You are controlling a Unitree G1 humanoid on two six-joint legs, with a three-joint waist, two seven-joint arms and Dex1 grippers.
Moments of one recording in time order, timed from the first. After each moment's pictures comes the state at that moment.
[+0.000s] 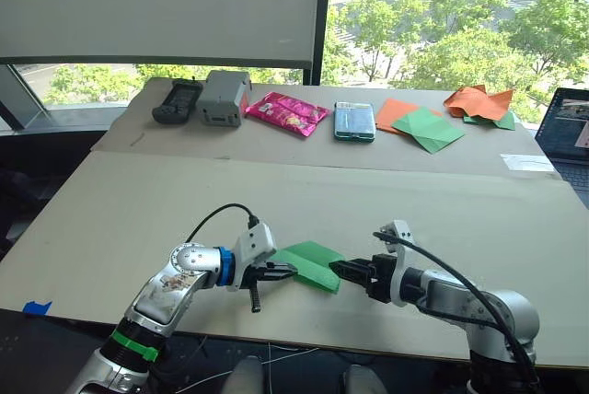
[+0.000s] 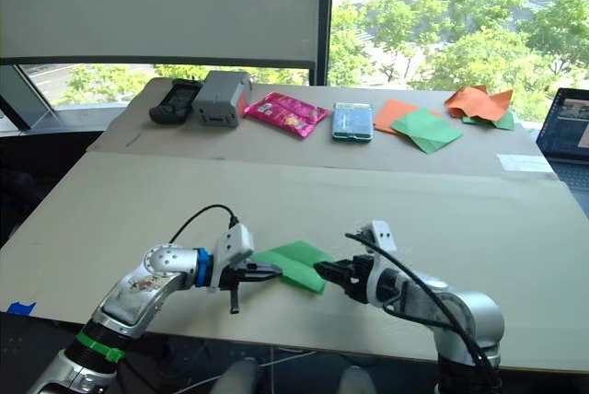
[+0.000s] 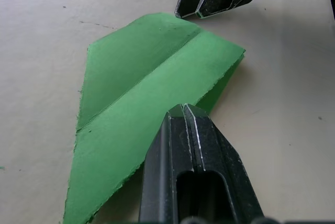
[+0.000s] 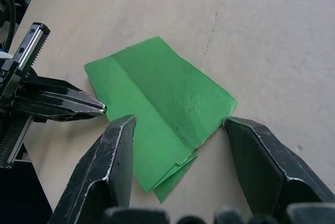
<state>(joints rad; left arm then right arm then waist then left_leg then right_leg) -0.27 0.55 -0.29 -0.14 -0.23 0.45 -1.03 -0.15 -0.24 -0.23 -0.47 0.68 1.39 0.41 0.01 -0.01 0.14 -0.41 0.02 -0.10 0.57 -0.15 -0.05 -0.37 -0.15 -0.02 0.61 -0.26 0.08</state>
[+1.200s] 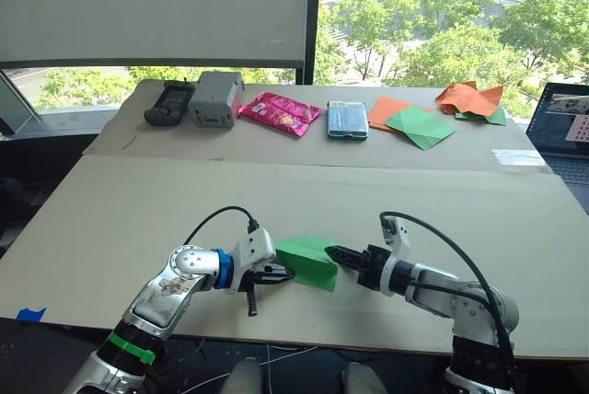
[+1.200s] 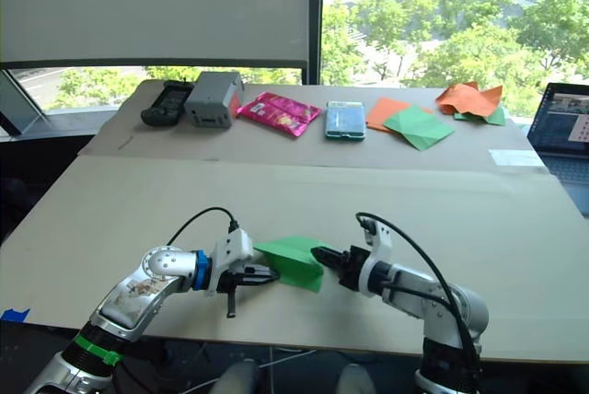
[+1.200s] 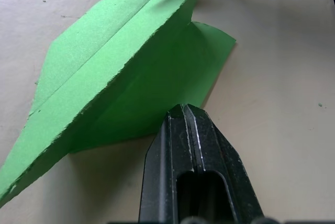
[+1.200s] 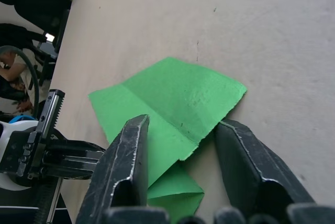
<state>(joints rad) -0.26 0.57 -0.31 -0.14 -0.20 0.42 -1.04 -0.23 -0.11 -0.34 -0.29 0.79 1.37 0.29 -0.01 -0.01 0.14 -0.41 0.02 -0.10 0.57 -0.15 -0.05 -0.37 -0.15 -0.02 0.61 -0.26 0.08</state>
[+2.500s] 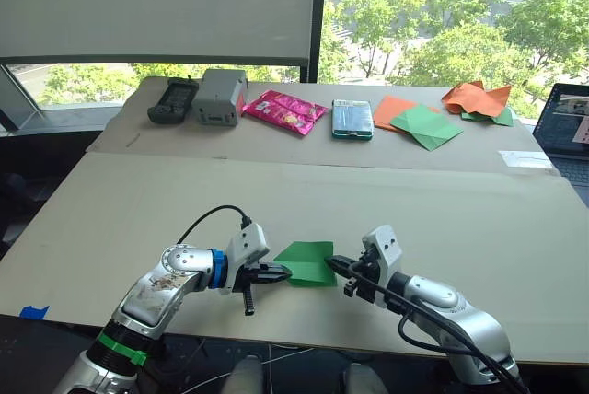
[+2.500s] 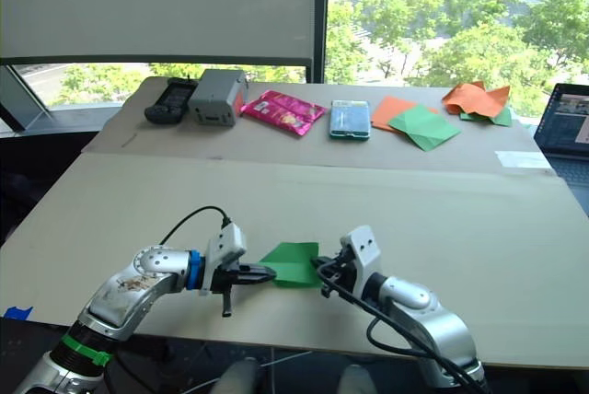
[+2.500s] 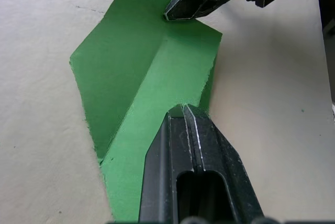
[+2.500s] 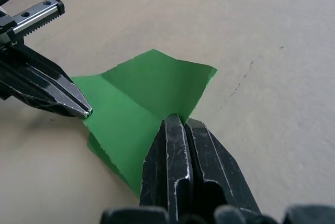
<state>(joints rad) -0.25 0.60 -0.30 -0.18 -0.30 0.50 -1.02 -0.03 -0.37 0.10 -0.43 0.45 0.74 0.51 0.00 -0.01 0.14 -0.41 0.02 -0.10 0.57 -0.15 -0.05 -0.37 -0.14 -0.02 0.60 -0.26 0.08</state>
